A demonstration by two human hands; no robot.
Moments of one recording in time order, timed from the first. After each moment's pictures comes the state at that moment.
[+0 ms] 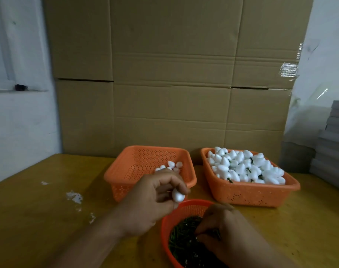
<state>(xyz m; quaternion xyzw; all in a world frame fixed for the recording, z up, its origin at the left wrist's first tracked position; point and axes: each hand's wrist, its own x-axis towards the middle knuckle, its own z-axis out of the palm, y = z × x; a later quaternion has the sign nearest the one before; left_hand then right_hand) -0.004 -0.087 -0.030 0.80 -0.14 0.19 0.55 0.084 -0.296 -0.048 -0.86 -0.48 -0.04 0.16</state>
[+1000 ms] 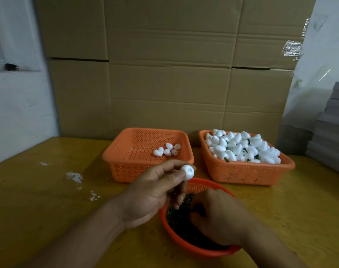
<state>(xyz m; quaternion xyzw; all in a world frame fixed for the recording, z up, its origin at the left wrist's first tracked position) -0.006 -0.105 -0.047 0.65 -0.11 0.04 0.75 0.075 -0.279 -0.058 -0.90 -0.42 -0.03 0.11</state>
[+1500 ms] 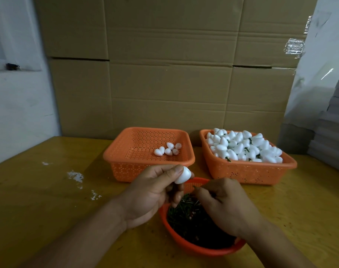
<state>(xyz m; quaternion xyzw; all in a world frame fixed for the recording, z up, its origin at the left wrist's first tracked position) -0.002 -0.103 -0.053 0.65 -0.08 0.06 0.75 0.077 -0.285 -0.054 -0.84 -0.41 -0.08 0.35</state>
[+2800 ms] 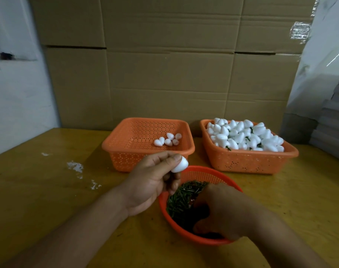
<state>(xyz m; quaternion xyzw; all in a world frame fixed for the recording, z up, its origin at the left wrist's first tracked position) -0.001 -0.104 -0.057 0.64 -0.05 0.08 0.76 0.065 -0.285 -0.042 -0.89 -0.44 0.08 0.02</state>
